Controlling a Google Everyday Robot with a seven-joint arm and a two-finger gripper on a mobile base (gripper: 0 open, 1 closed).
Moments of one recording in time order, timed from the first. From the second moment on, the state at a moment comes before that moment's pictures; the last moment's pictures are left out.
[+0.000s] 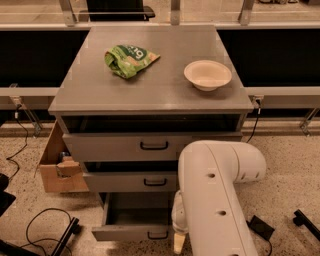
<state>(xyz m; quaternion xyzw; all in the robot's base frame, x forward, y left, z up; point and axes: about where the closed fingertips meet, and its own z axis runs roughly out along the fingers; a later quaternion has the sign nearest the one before) 0.496 -0.103 0.186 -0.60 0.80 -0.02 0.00</state>
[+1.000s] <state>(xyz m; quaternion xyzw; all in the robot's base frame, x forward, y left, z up) 0.425 -0.105 0.183 -0.55 0.83 0.02 0.03</state>
